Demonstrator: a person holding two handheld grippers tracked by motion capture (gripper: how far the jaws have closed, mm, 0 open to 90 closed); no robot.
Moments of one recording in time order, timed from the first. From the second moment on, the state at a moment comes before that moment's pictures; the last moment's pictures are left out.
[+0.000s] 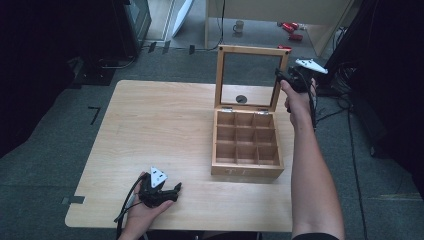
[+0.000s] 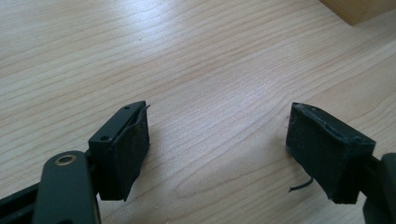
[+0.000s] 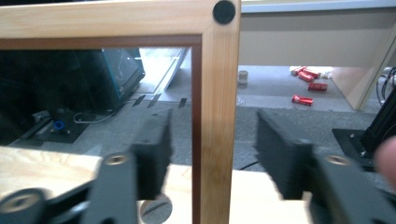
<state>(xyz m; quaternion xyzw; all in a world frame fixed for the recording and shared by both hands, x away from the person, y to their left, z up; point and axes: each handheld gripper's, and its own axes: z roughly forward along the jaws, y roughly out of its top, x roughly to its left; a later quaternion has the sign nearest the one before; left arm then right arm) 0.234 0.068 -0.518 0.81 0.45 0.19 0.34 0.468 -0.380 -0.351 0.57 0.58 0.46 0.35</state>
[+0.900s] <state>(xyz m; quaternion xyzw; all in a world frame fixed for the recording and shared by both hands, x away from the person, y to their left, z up) 0.233 0.067 -0.518 0.81 0.44 0.19 0.34 0.329 -0.379 -0.392 0.54 0.65 0.44 0.31</state>
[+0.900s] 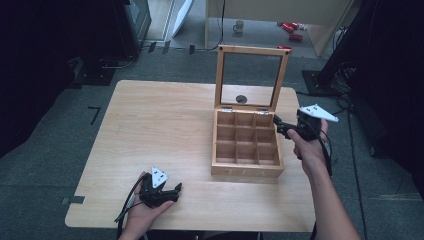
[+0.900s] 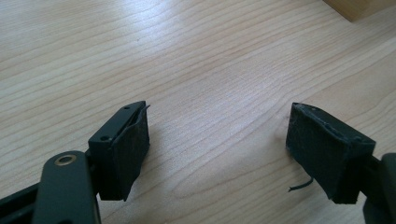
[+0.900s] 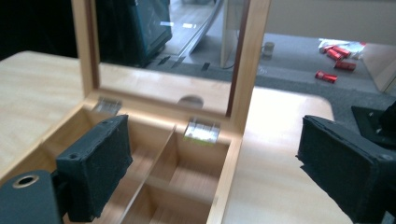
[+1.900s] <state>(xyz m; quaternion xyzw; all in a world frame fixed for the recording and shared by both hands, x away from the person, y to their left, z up) 0.233 0.066 -0.518 0.81 0.44 0.19 0.34 0.189 -0.411 -0.494 0.60 0.64 0.39 0.27</state>
